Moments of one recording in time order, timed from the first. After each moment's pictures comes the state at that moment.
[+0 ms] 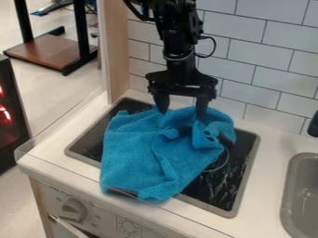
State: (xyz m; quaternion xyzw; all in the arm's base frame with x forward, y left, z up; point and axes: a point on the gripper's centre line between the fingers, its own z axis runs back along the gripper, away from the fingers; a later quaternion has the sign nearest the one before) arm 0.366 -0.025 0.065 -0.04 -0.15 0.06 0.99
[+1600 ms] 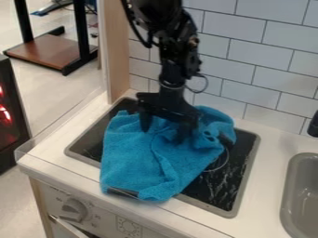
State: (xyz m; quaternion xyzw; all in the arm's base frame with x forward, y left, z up) arm 0.356 -0.011 0.020 0.06 -0.09 0.03 0.99
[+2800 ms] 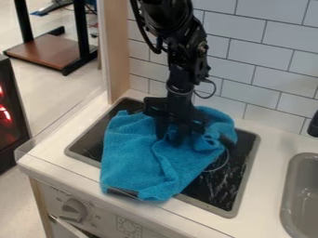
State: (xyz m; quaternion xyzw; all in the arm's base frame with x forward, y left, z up) arm 0.359 -0.016 0.013 0.06 -0.09 0.03 0.99
